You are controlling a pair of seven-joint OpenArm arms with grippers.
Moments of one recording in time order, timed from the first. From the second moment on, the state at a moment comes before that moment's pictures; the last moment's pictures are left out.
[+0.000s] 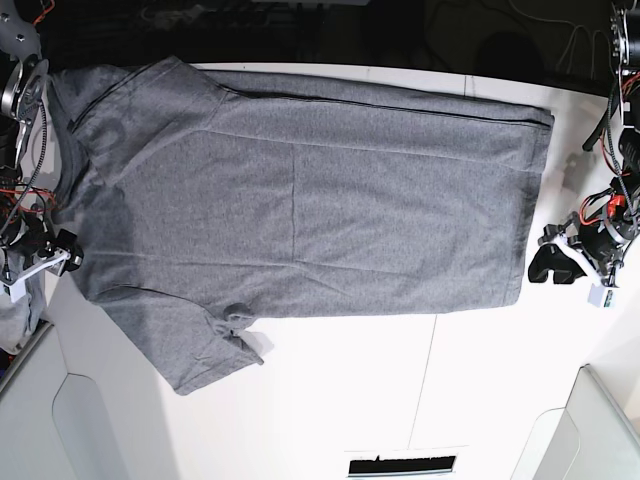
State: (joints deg) left arm -14.0 -33.5 -2.3 44.7 -29.2 -34.0 13.6; right arm 26.6 24.4 17.5 30.7 17.4 23.8 -34.3
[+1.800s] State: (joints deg) left arm -18.8 -33.6 1.3 43.5 -41.7 -37.9 30.6; right arm 18.0 23.6 17.3 50.4 26.4 33.4 -42.4
